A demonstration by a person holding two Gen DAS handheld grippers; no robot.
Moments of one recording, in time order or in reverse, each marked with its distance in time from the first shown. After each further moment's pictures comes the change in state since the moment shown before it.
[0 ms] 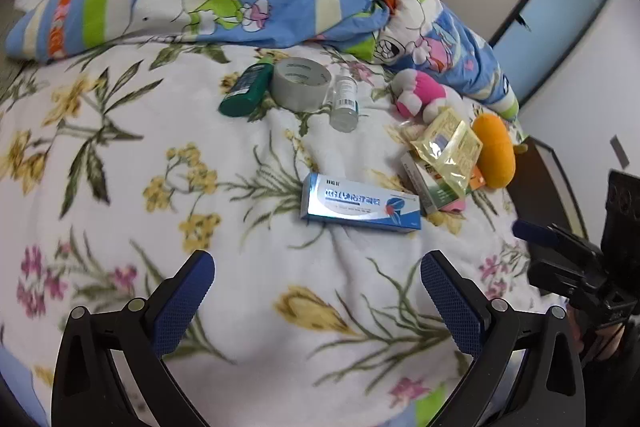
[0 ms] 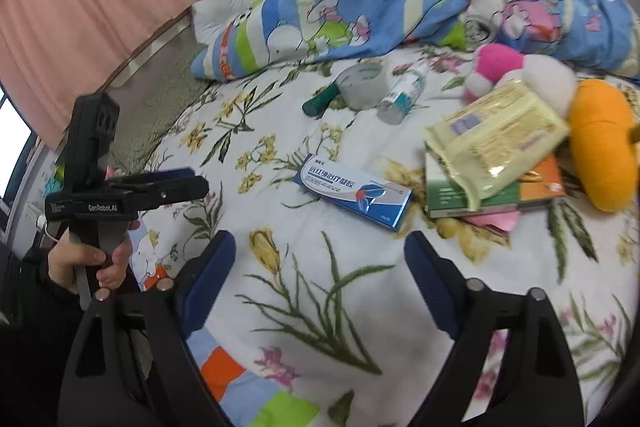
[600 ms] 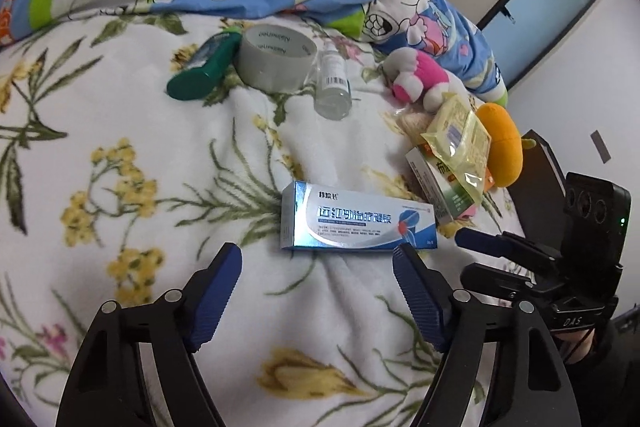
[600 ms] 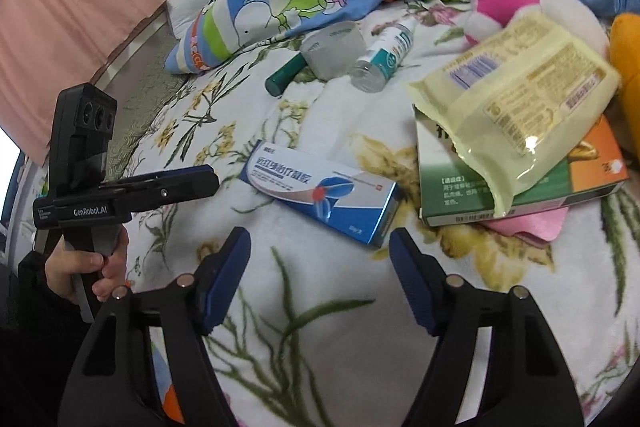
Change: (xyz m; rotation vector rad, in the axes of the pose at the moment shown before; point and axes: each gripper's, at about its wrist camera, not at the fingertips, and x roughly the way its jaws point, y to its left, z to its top) left arm 0.082 0.013 0.013 0.000 0.064 -0.116; right arm 0.081 -0.042 -0.003 0.094 0.030 0.015
